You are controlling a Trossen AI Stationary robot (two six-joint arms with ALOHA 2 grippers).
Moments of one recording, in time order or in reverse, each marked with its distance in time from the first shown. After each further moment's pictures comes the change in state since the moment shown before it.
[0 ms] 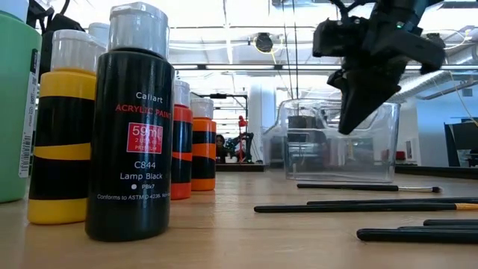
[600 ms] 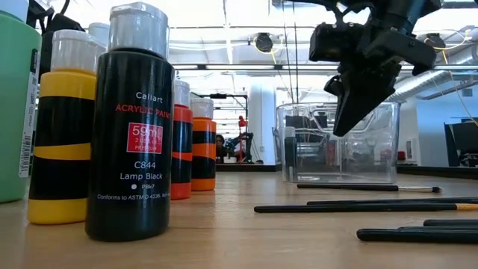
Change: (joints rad) left arm 0.000 0.000 0.000 0.000 0.000 0.000; right arm -0.042 -0.005 -0.046 0.061 -0.078 -0.039
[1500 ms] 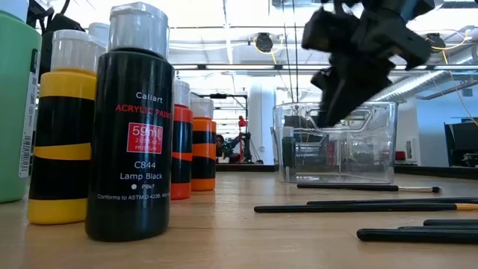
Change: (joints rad) left arm 0.000 0.000 0.000 0.000 0.000 0.000; right arm -0.002 -0.005 0.025 0.110 -0.024 -0.133
